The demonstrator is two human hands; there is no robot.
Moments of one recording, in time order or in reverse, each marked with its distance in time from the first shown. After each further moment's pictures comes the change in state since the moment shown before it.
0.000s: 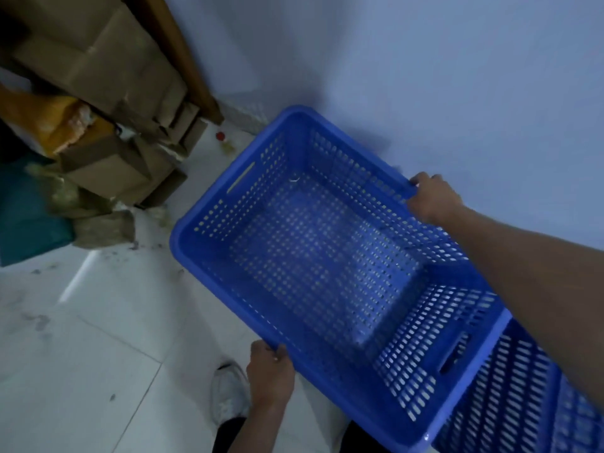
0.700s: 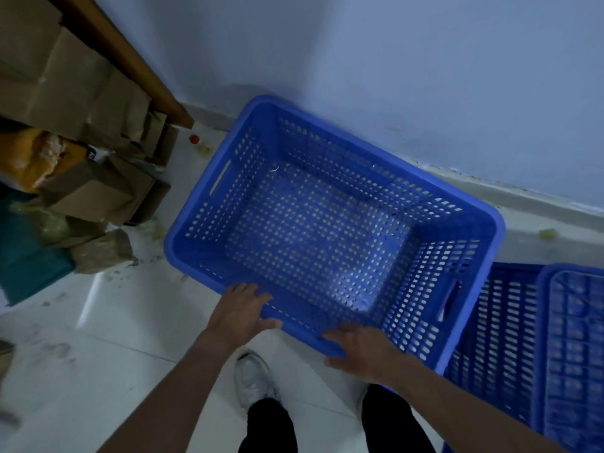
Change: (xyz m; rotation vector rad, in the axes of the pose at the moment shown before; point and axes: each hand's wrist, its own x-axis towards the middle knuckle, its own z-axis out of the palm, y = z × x) left_hand 0.062 0.094 -0.072 1.533 -0.345 0.938; right_hand -0.258 -0.027 0.164 -0.050 -0.543 -0.459
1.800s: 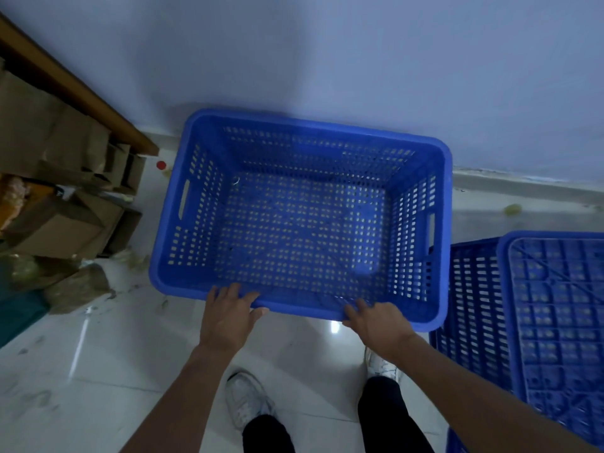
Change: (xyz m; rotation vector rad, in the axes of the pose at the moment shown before) left_hand 0.003 0.047 -0.010 0.042 0.152 -0.150; right_hand -0.024 0.065 0.009 -0.361 0.490 0.108
